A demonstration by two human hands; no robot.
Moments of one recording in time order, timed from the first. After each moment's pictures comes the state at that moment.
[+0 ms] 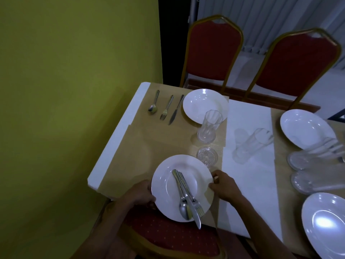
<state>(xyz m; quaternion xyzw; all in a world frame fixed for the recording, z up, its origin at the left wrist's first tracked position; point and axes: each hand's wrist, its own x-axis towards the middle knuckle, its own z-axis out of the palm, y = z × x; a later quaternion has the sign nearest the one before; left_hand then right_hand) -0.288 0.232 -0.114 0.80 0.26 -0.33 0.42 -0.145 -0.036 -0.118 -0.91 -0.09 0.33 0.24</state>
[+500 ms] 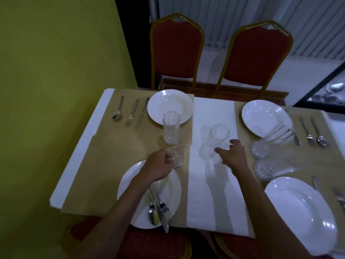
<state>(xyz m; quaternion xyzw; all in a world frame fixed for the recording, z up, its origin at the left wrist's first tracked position) -0.148 0.101 -0.039 0.87 0.22 -0.15 0.41 -0.029 -0.140 -0.098 -0.88 0.14 0.16 0.43</state>
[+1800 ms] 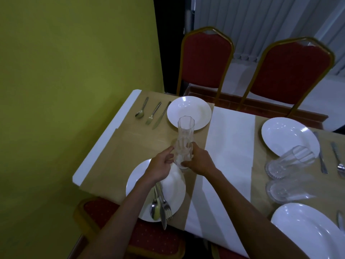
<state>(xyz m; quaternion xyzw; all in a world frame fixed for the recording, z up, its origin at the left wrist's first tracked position) -0.164 0.105 -0.075 0.78 0.27 -0.07 0.56 -0.055 -0.036 -0.086 -0.88 -0.23 0.27 0.31</state>
